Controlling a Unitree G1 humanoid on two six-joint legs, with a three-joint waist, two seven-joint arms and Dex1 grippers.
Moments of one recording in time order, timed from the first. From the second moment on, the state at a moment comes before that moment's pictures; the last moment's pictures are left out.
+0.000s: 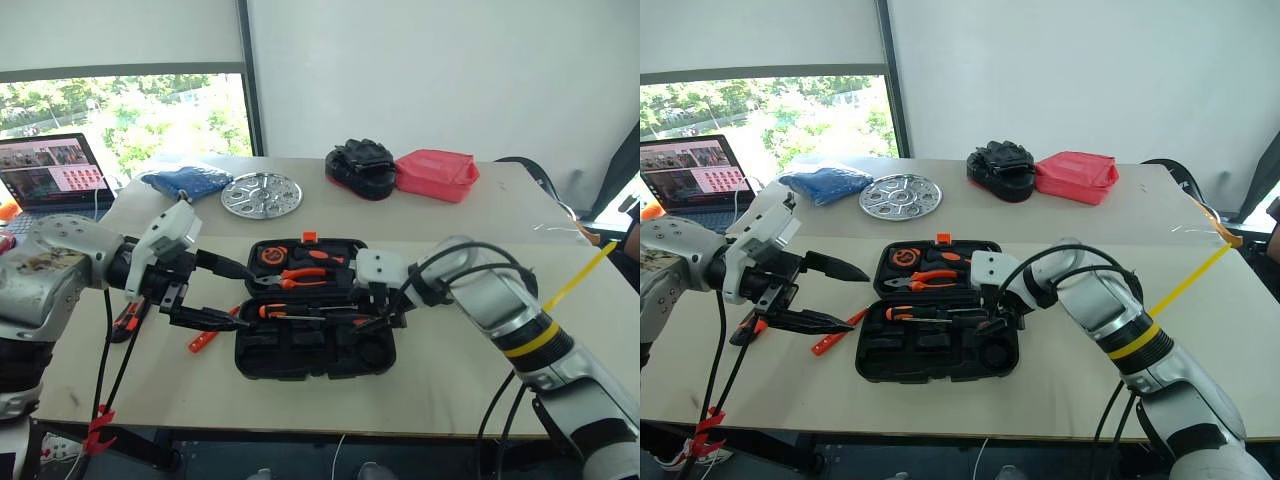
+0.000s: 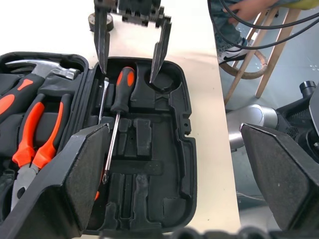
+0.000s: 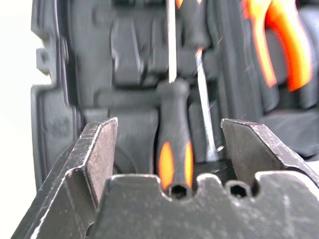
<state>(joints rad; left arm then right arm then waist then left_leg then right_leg) -0.67 1.05 0.00 -0.14 -0.59 0.68 -1.52 -0.93 -0.64 0.44 -0.06 0.06 0.70 1.28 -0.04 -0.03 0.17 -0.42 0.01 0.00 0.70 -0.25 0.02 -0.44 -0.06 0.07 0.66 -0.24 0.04</state>
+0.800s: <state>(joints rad) -0.67 1.04 -0.02 -0.14 -0.59 0.68 -1.52 -0.88 -0.53 0.49 0.05 0.02 0.68 1.15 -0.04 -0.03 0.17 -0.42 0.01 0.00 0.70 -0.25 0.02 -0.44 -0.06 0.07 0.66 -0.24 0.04</state>
